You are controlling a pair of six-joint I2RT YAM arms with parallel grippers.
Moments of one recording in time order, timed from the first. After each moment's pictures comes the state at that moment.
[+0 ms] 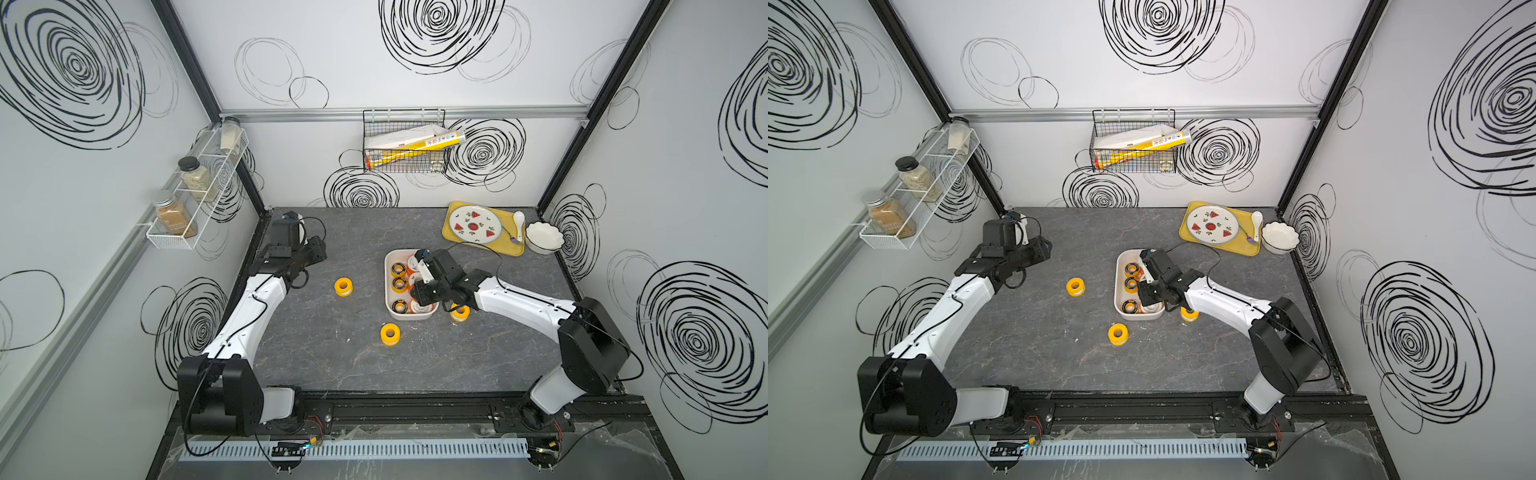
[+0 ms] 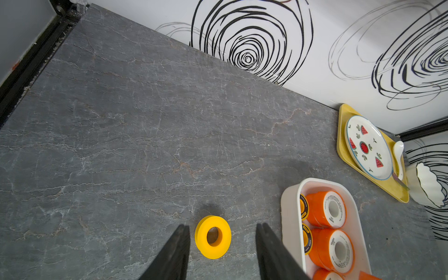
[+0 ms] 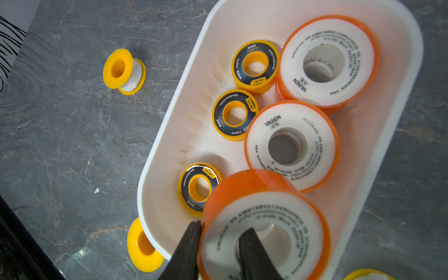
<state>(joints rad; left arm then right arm) 0.00 1.34 1.08 -0.43 0.14 -0.38 0.74 1.60 1.07 -0.39 -0.07 0.37</state>
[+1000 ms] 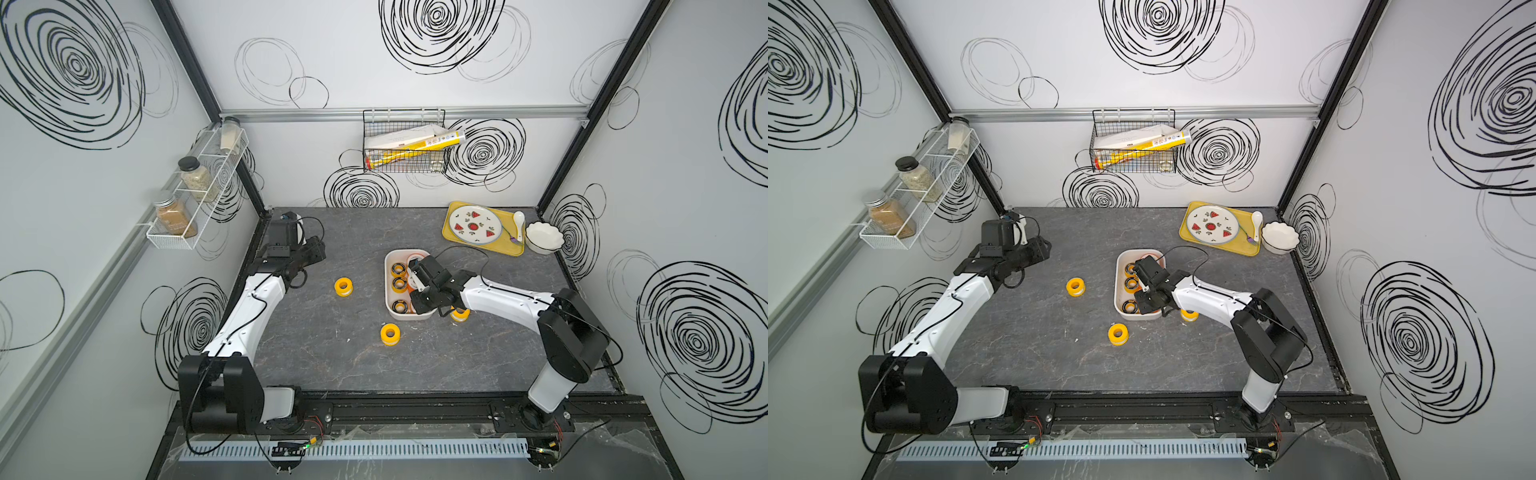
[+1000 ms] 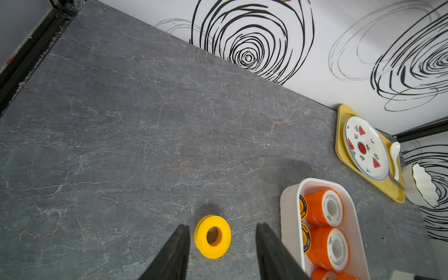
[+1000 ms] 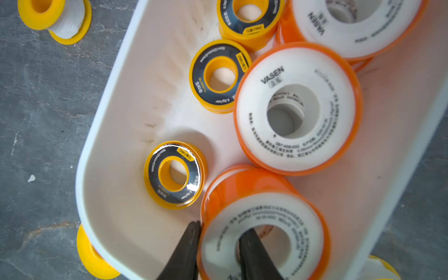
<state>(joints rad) 0.02 1.34 1.08 -0.42 0.16 -0.38 0.80 1.71 1.13 -0.50 0.03 0.34</state>
